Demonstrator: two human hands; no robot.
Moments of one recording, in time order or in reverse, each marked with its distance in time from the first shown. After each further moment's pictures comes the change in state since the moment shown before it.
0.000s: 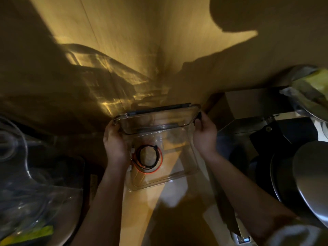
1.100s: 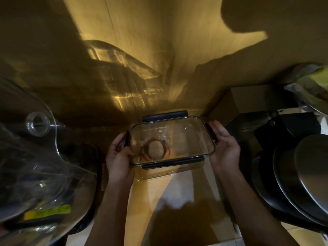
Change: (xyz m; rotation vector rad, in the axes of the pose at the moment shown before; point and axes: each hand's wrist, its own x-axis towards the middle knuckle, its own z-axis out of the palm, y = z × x) left_hand -0.044 -0.023 -0.056 -0.316 -0.102 -0.185; right_hand -0.061 -0.014 -0.051 1.147 -0.020 0.574
